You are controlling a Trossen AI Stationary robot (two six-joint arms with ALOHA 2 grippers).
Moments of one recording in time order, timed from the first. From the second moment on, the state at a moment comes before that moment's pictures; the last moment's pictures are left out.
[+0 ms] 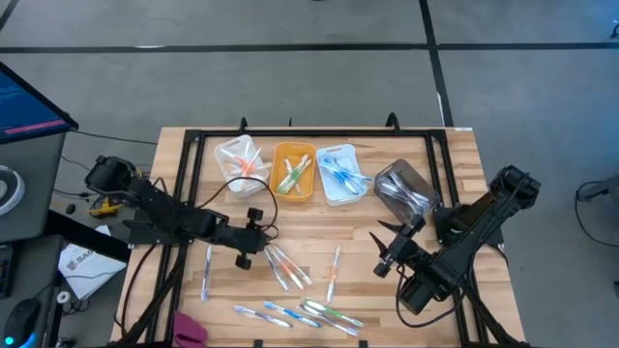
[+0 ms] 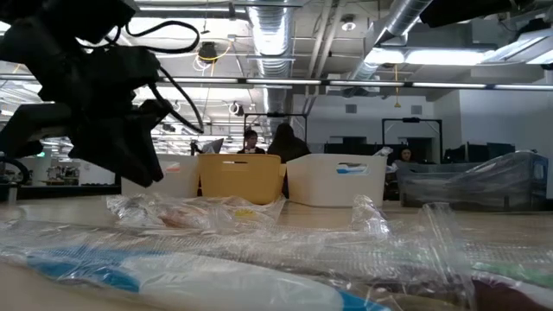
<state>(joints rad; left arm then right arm) -0.36 1.37 0.47 0.00 -0.37 0.12 0.82 1.56 1.14 -1.22 1.28 1.35</state>
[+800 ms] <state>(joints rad) -0.32 1.36 0.47 0.05 -0.37 -0.02 0.82 1.56 1.14 -1.22 1.28 1.35</state>
